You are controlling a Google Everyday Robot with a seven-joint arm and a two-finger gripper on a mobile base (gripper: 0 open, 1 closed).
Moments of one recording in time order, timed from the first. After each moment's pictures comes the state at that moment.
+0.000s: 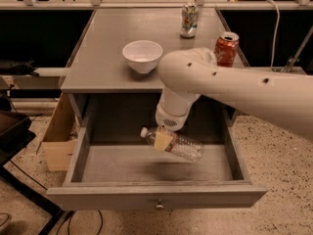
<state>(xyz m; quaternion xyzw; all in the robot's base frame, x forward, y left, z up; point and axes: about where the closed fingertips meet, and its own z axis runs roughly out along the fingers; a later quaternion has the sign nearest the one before) 0.522 -0.020 0.706 -0.62 0.77 0.08 0.08</state>
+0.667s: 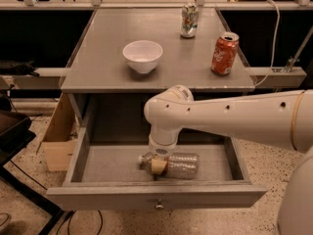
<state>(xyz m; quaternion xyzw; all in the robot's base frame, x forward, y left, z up) 0.504 -0.006 0.598 -0.66 0.75 0.04 0.04</state>
